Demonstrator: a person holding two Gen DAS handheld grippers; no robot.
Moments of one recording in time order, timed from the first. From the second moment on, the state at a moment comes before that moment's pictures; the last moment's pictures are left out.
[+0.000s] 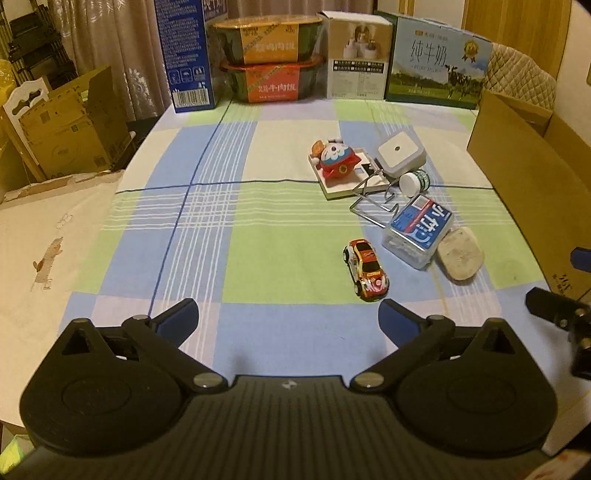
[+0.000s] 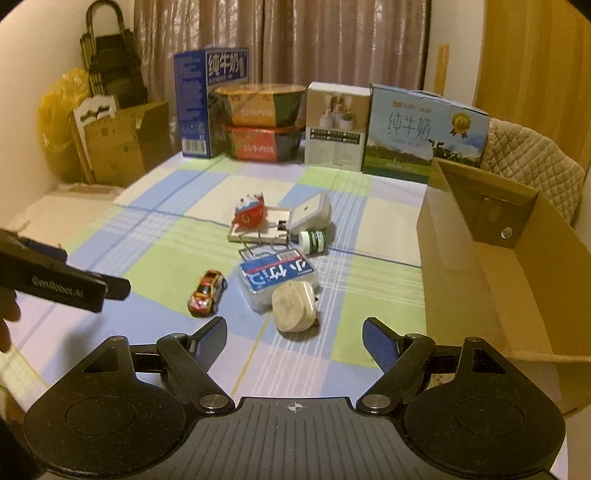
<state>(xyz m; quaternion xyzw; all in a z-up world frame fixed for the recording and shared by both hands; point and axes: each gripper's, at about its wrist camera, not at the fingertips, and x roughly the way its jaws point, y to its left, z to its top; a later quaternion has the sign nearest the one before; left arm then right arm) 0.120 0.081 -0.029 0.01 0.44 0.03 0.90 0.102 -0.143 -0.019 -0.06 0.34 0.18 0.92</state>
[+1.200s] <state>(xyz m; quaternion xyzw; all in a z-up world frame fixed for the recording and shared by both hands) 0.186 0.070 -0.087 -0.03 0.44 -0.04 0.90 0.176 -0.118 -0.094 -0.11 0.37 0.14 0.91</state>
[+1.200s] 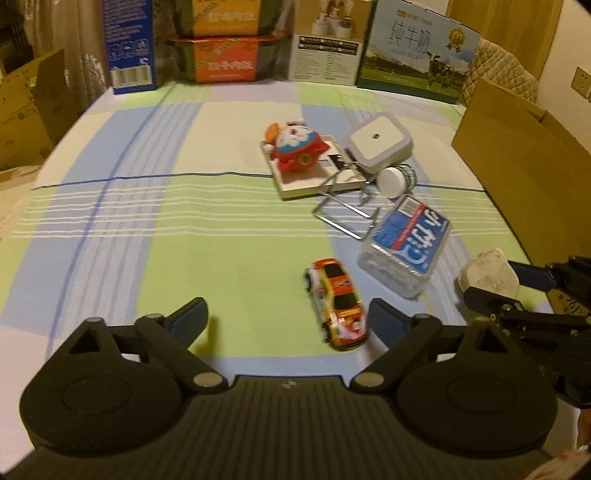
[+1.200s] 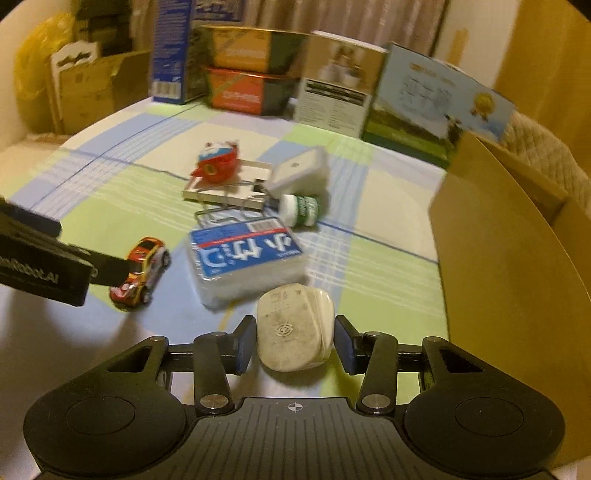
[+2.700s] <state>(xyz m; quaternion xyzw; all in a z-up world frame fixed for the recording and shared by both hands) 0.137 -0.019 0.037 -0.01 0.40 -0.09 0.91 0.118 -0.198 0.041 0.04 0.32 0.14 0.93</state>
